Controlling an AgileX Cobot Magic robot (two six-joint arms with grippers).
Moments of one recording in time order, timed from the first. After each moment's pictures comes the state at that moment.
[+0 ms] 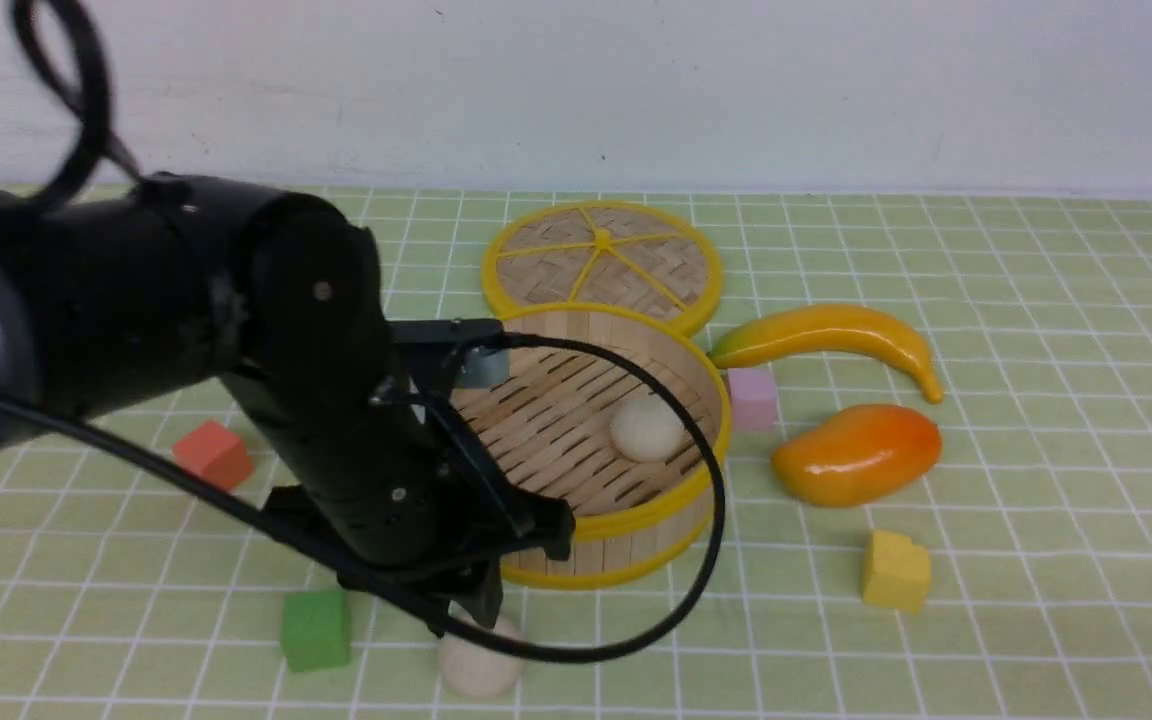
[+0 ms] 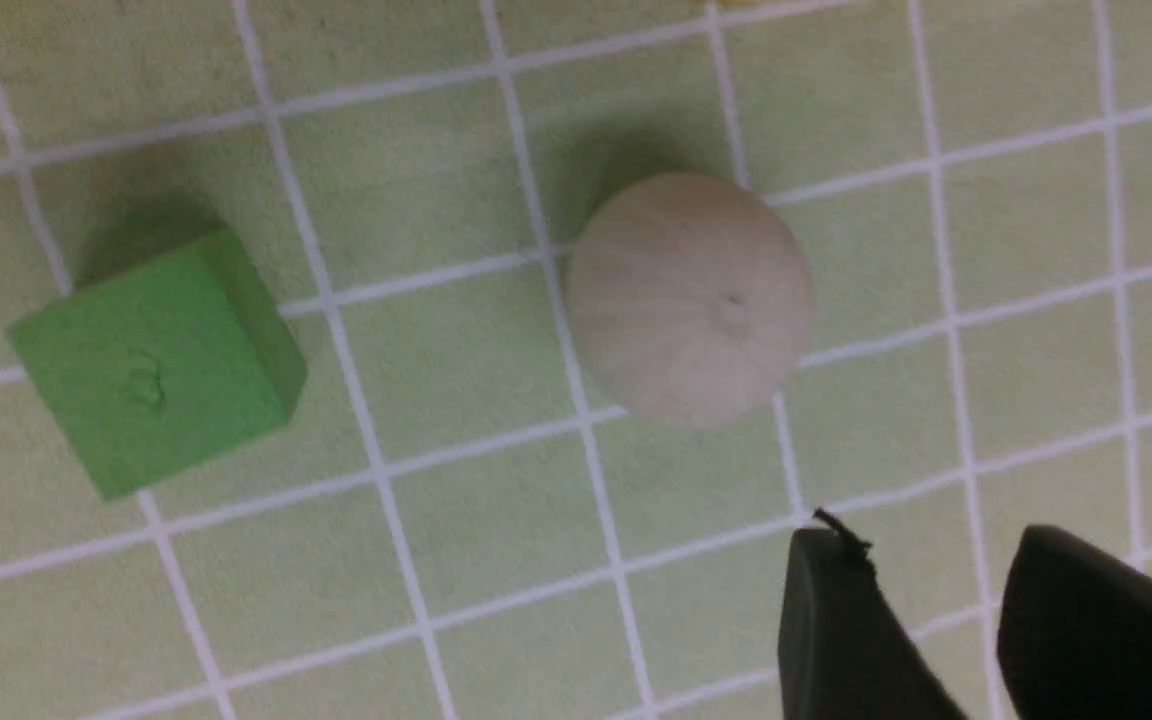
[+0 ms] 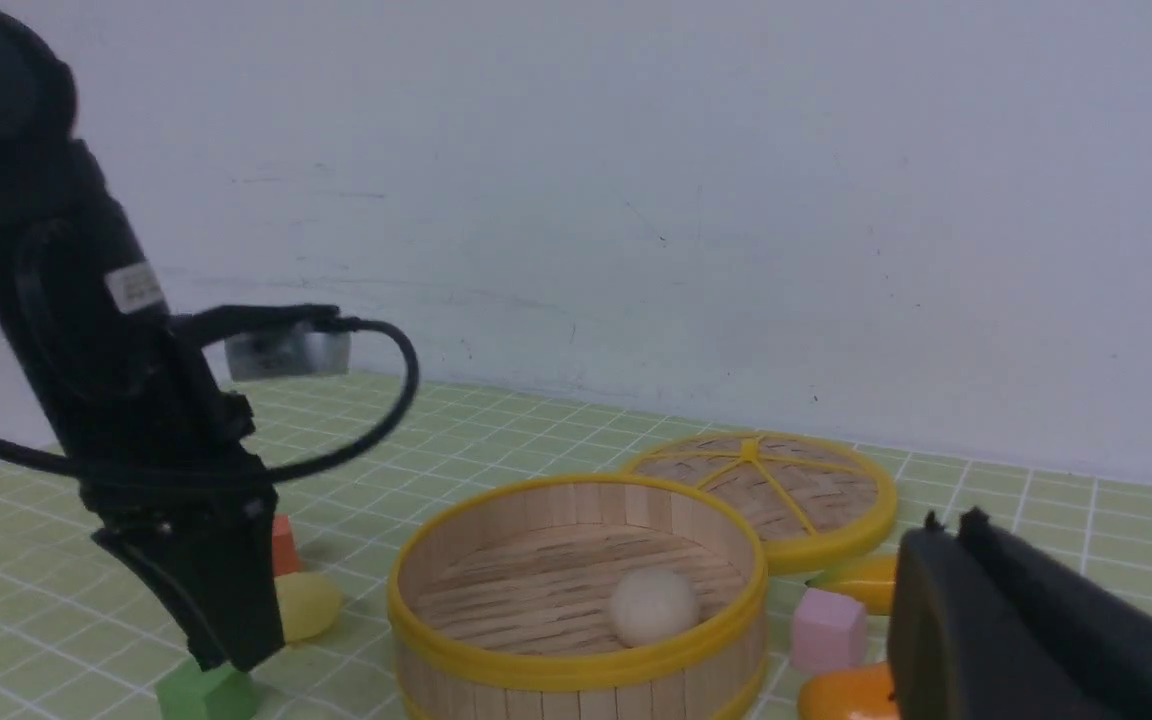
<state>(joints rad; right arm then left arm) 0.50 0.01 -0.20 -0.02 0.14 0.08 -0.57 1.65 -1.20 -0.14 0.93 -0.31</state>
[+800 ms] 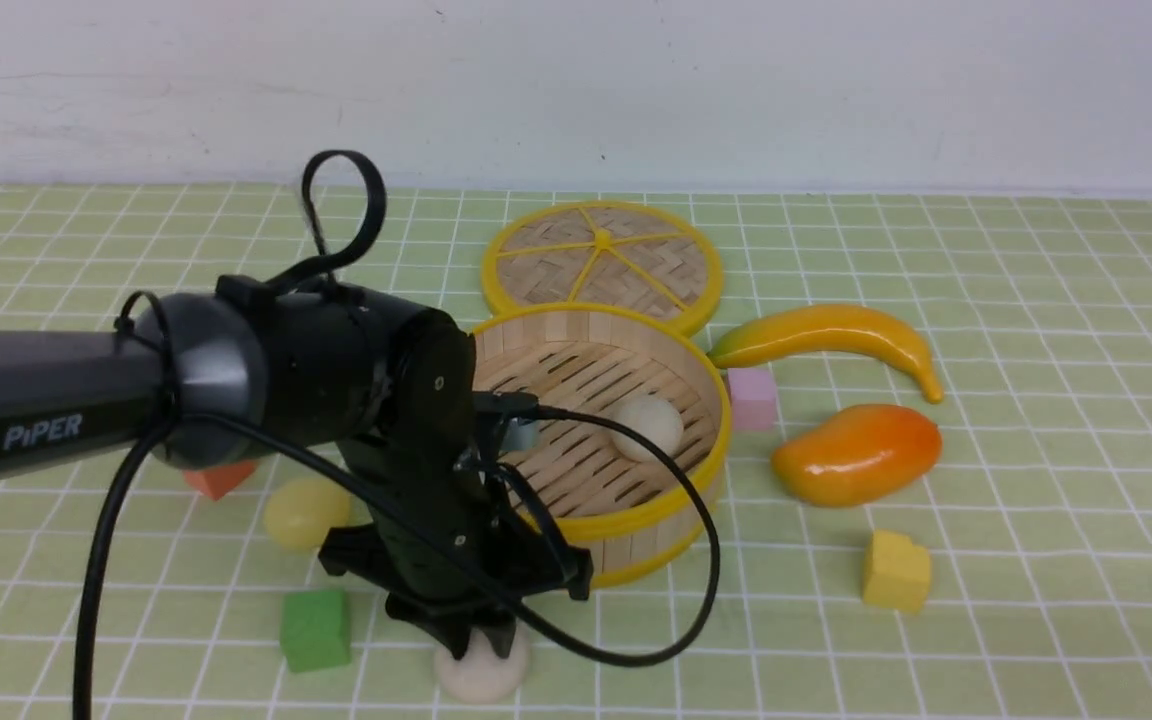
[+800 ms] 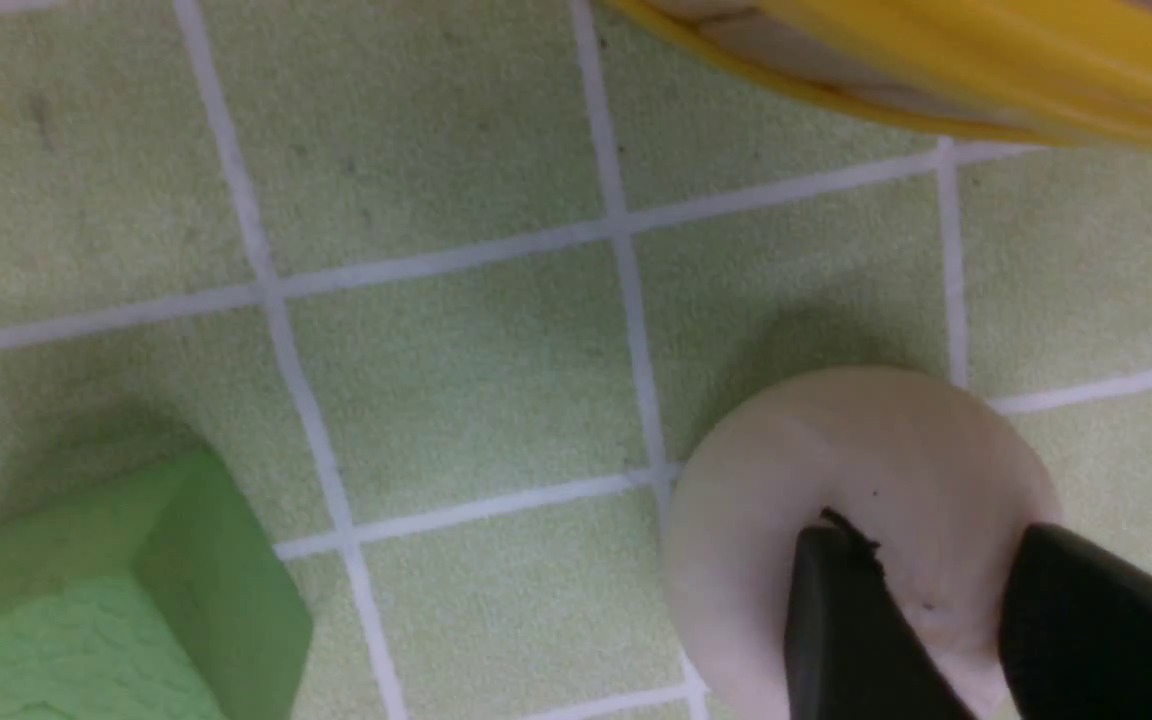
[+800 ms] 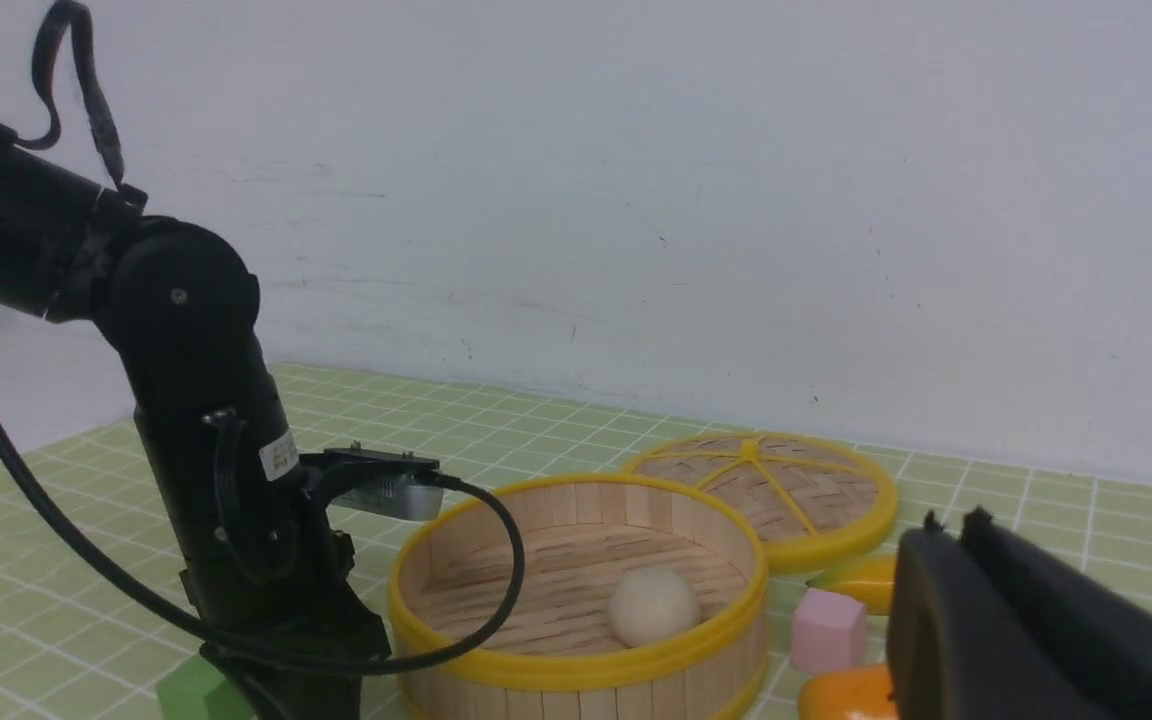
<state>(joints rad) 0.50 0.01 -0.20 -0.02 0.14 0.08 -0.57 1.84 -1.22 -0.10 0.80 -0.34</state>
